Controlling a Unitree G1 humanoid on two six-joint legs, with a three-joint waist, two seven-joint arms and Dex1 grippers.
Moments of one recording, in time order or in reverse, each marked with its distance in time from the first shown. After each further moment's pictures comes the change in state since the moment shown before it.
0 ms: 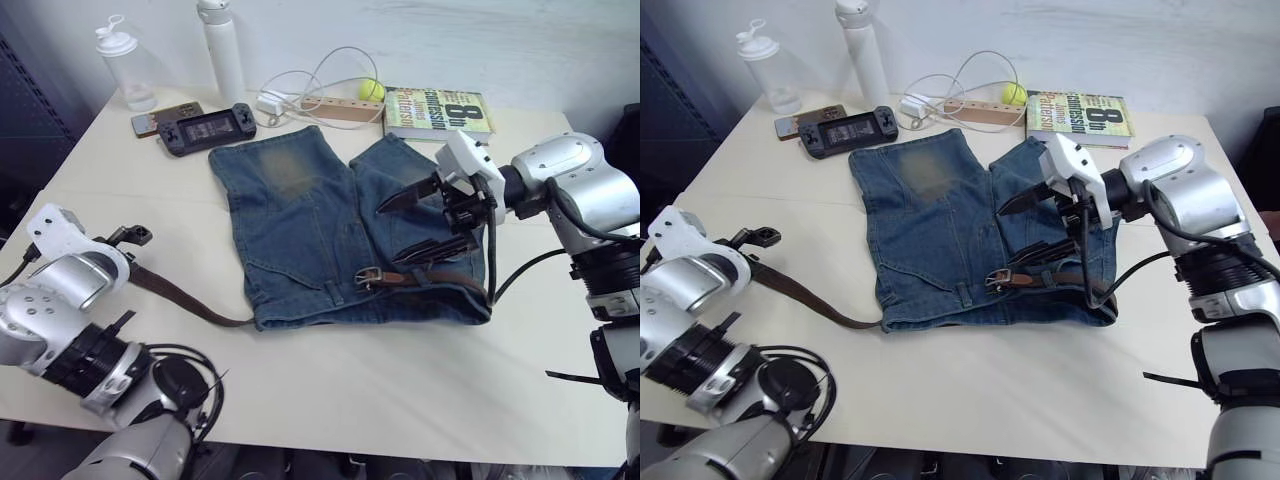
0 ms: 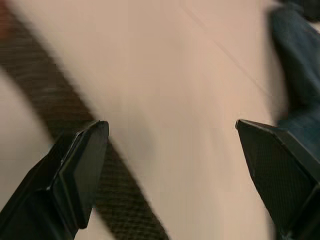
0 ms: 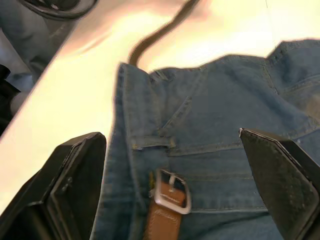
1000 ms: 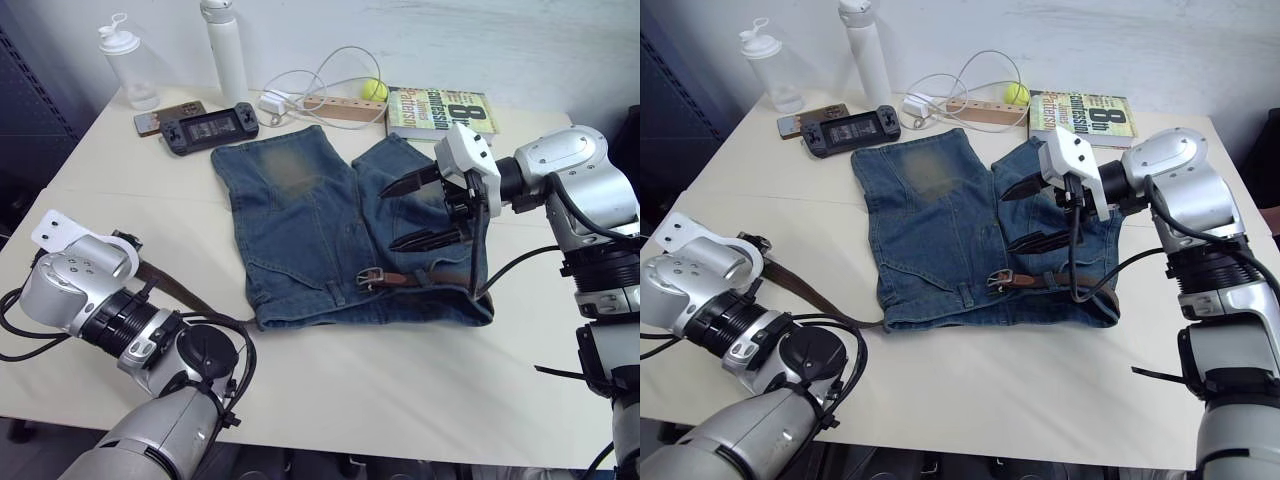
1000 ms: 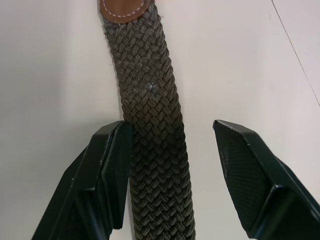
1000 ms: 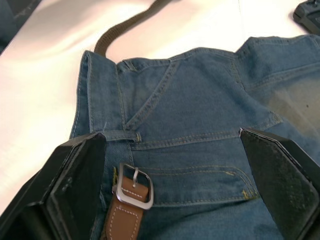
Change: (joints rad) left arm -0.170 -0.098 0.083 0.206 0.302 -0.240 0.112; right arm 0.007 0.052 -0.108 -0.001 -0.157 -0.036 -0.026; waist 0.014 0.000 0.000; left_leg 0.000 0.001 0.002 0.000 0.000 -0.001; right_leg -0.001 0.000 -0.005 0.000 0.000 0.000
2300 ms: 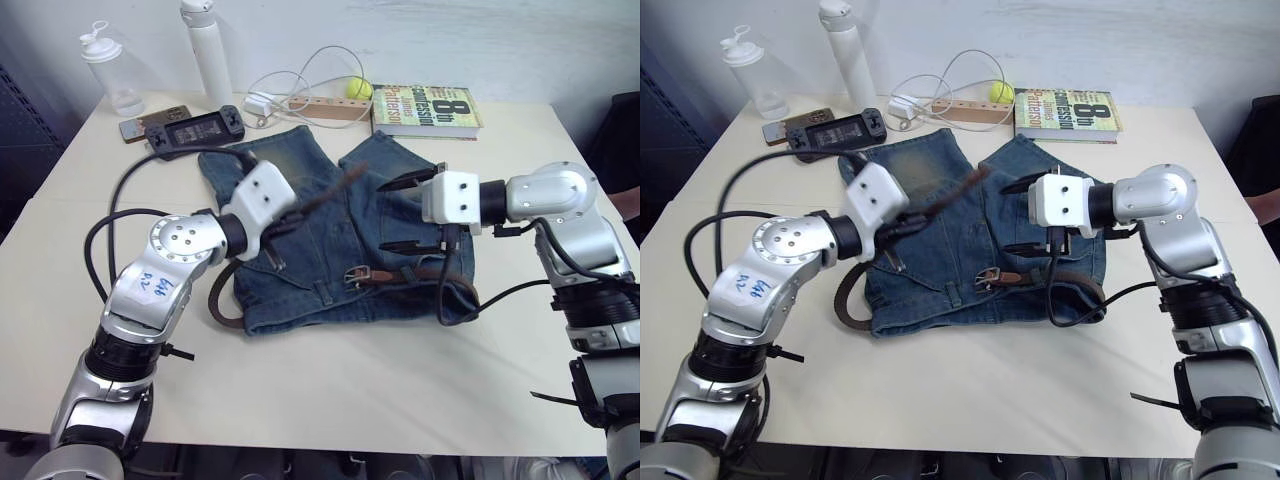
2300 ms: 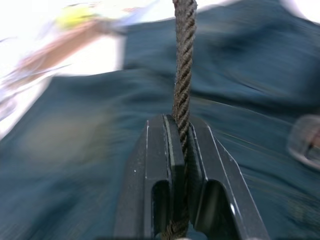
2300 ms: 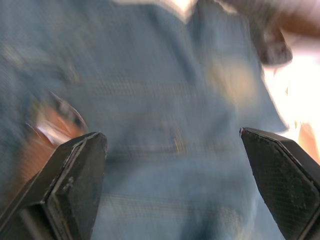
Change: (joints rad) left arm 0.337 0.496 -1.284 -0.237 -0.166 -0.618 -1.079; right arm 0.198 0.029 -0.073 -0.163 -0.179 -0.359 -0.254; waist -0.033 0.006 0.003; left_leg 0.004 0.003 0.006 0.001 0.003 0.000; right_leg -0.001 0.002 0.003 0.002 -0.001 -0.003
